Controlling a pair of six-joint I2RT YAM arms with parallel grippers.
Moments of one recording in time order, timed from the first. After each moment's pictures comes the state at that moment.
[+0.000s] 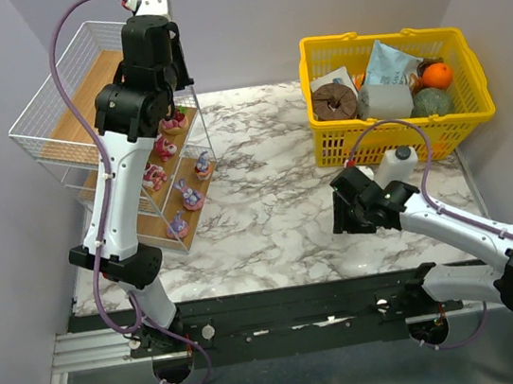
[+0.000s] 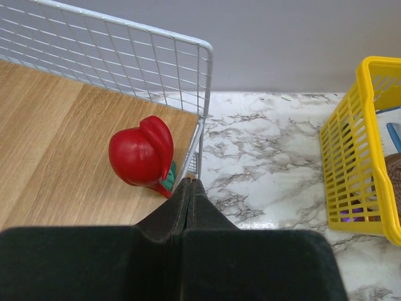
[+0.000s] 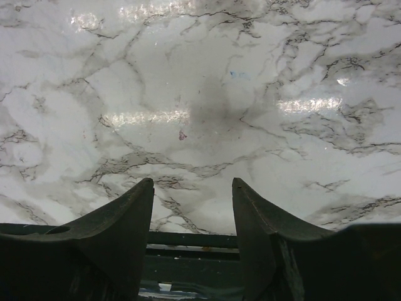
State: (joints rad) left arm -0.42 1.76 2.43 -1.00 -0.34 -0.20; right arm 0.68 1.15 0.77 -0.75 0.20 0.74
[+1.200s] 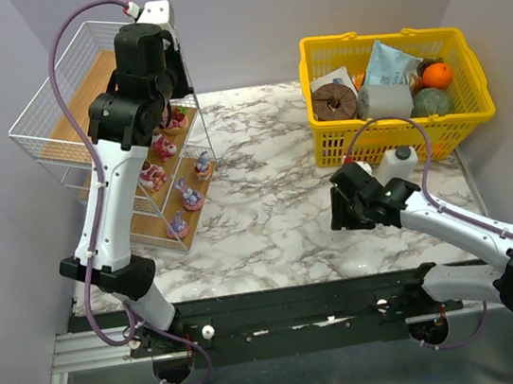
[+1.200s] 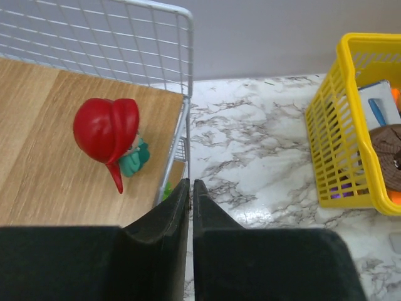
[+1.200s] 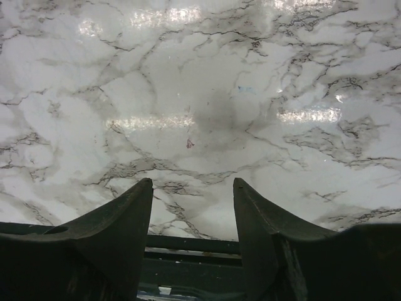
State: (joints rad) left arm -0.40 1.69 2.31 -0.97 -0.24 -0.18; right arm 0.67 1.16 0.80 -0.74 0.20 0.70
